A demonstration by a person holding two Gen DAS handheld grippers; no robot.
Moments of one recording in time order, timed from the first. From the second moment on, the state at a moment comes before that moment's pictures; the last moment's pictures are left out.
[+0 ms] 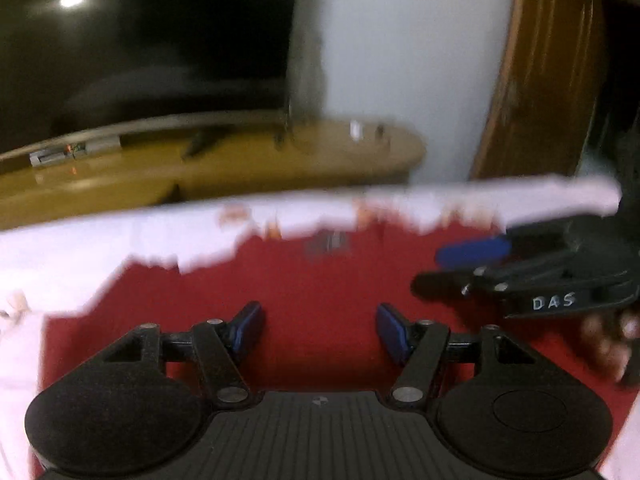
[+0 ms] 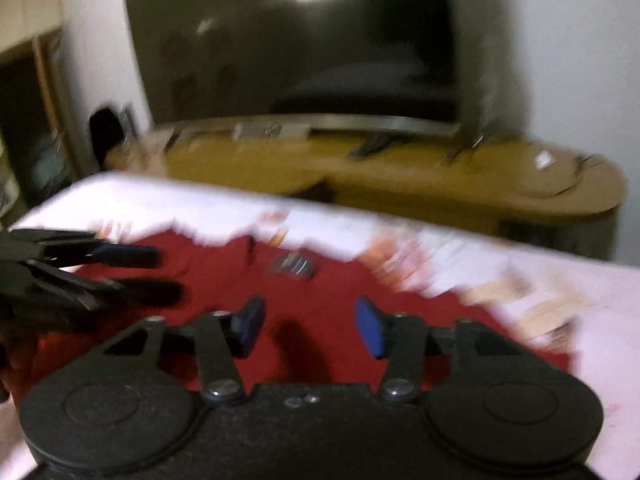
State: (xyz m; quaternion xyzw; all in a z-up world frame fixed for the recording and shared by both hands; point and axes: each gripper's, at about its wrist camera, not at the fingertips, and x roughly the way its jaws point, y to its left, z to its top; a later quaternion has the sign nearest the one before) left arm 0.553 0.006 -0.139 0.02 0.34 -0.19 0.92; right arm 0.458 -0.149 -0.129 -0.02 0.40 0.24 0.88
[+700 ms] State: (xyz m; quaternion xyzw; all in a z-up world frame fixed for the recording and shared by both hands) left arm 0.489 -0.009 -0.124 0.03 0.32 -0.16 0.93; right arm 0.400 -0.170 -0.103 -0.07 0.38 0.24 0.89
